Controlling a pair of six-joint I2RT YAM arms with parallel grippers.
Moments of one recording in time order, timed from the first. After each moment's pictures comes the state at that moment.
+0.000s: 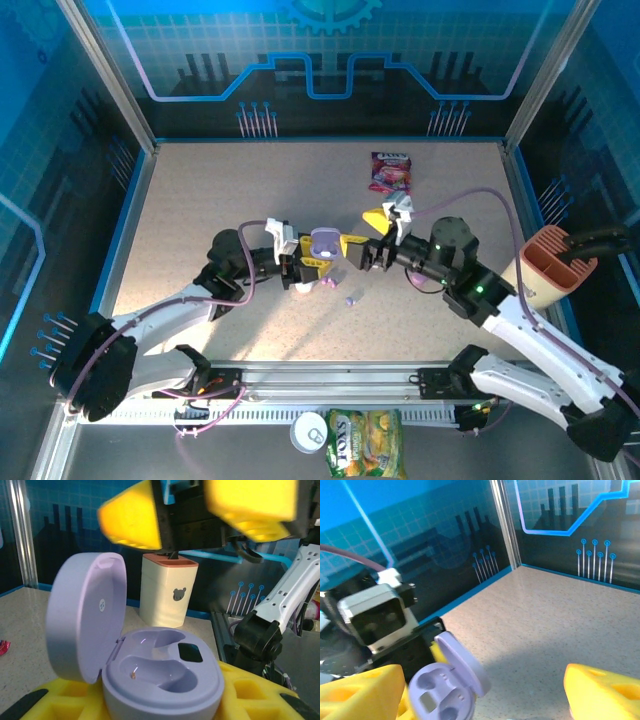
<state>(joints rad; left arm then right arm) -0.55 1.18 0.49 0.77 0.83 -0.18 0.68 0.84 0.80 -0.06 -0.26 0.27</state>
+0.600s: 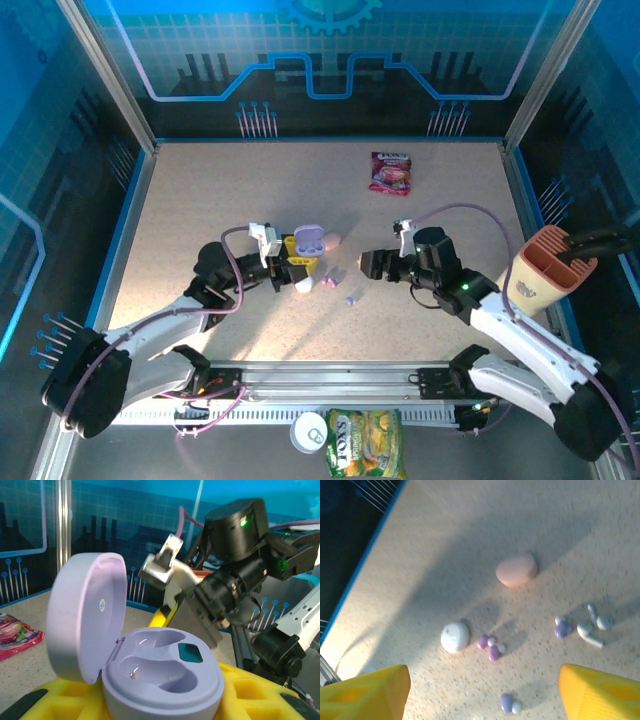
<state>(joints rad) -0.49 1.09 0.37 0.86 0.74 -0.25 0.56 0.96 0.63 -0.29 -0.19 0.54</state>
